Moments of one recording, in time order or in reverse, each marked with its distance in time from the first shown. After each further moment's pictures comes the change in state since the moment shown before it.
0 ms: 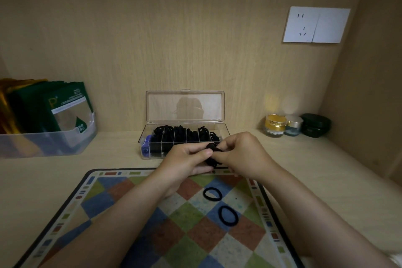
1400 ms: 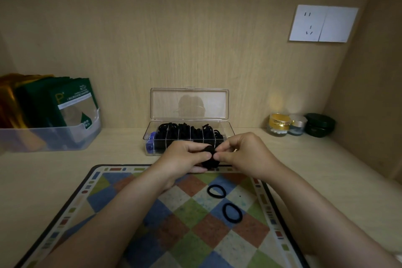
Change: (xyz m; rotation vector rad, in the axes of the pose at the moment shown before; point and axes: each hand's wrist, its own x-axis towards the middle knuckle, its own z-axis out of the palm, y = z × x) left_hand 0.001 0.005 -0.014 0.189 0.063 -0.089; right_hand 0.002 0.007 0.002 -0.012 -0.004 -0.042
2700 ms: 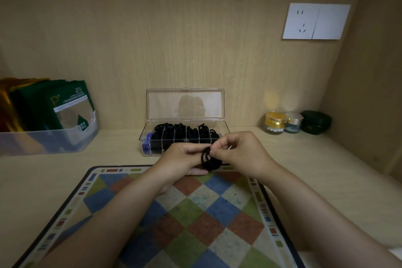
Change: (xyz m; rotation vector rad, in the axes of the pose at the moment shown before) left_hand -0.003 -0.004 0.005 -0.044 -0.118 0.062; right_hand -0.007 -0.002 -0.002 0.198 0.007 -0.003
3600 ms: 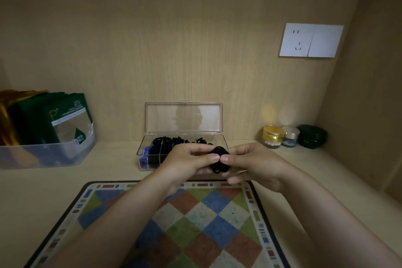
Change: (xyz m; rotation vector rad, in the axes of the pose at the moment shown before) left_hand 0.008 0.033 0.013 -0.058 0.082 0.057; right_hand 0.003 -0.016 -0.041 0.378 -0.251 0.371
